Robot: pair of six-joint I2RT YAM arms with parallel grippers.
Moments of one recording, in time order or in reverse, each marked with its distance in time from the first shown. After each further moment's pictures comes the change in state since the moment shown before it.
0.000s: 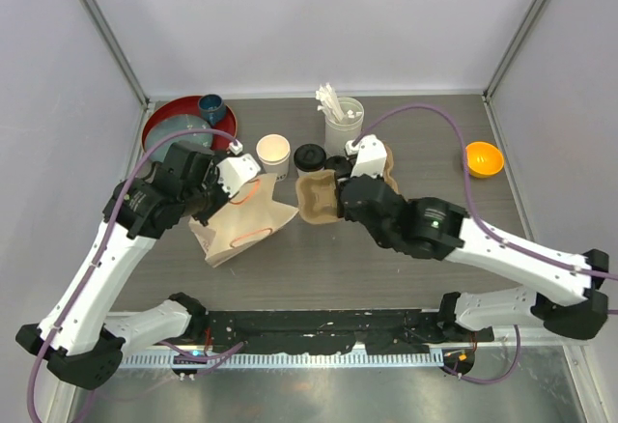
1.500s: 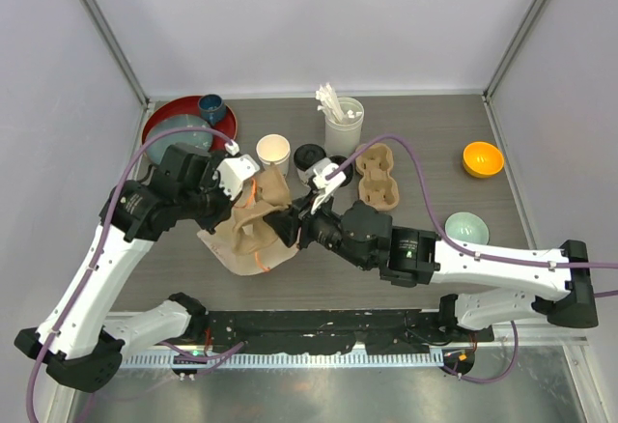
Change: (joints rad) left arm 0.002 -0.019 -0.002 -0.023 0.201 -0.150; right arm 0.212 -0.029 -0.151 0.796 -0.294 -0.217
